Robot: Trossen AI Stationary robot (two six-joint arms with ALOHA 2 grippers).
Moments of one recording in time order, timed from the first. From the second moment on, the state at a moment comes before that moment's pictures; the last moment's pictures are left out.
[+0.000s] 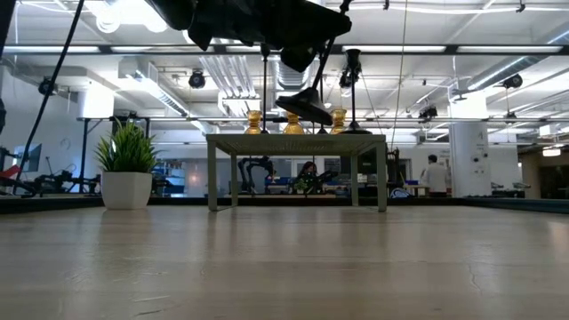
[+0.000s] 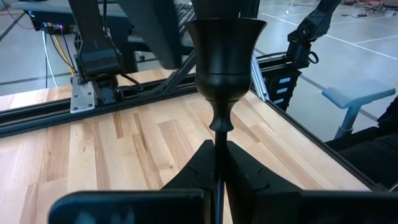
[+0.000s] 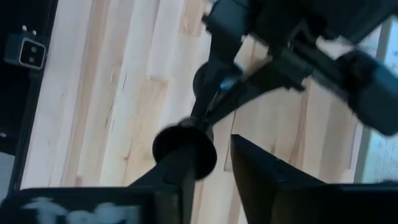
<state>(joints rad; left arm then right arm) 0.03 1.65 1.13 0.27 0.45 0.14 0.13 1.83 2.11 -1.45 -0.05 -0.03</state>
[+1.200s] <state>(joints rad) 0.05 1.55 1.03 0.18 0.11 0.21 0.26 1.22 1.45 -1.36 0.58 0.62</state>
